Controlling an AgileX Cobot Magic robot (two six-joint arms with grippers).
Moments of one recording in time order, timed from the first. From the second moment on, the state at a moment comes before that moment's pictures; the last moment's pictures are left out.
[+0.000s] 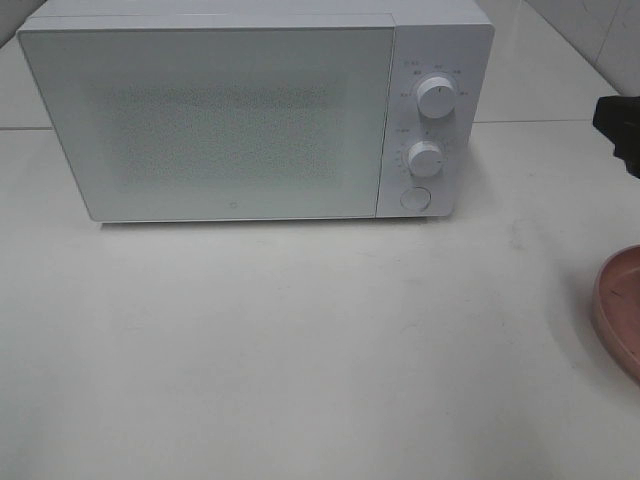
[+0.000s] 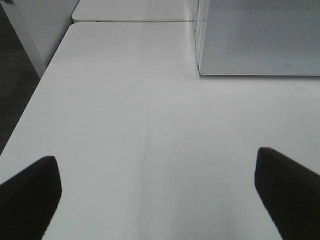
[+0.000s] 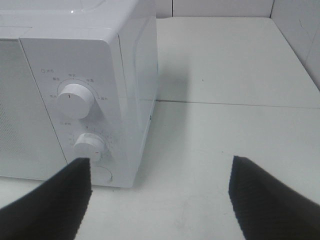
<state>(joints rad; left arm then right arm) 0.08 -0.01 -0.51 -0.05 1.07 0.07 0.11 0.94 -0.38 -0.06 -0.27 0.09</state>
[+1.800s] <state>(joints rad) 0.08 -0.01 -0.51 -0.05 1.07 0.07 0.79 1.69 -0.31 0.87 -1.21 -0.30</state>
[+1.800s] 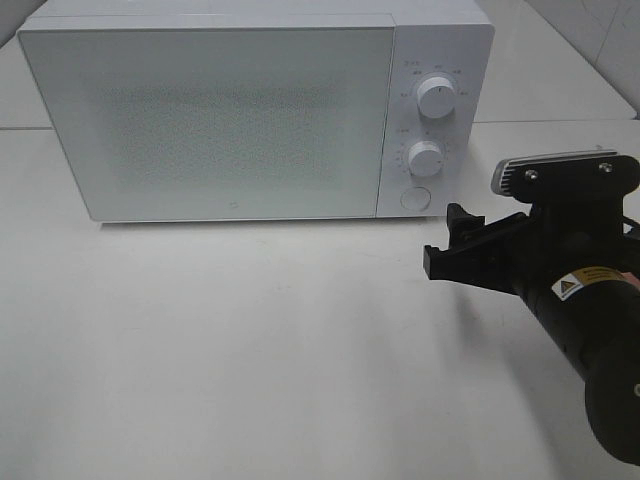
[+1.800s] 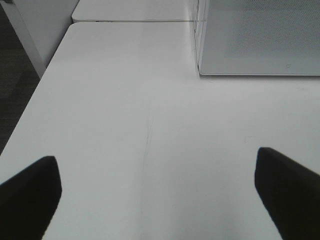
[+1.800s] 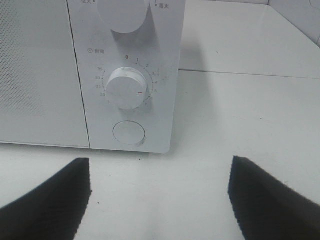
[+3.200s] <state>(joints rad) 0.08 -0.01 -0.51 -0.05 1.07 0.07 0.79 1.73 -0.33 0.87 -1.16 1.17</state>
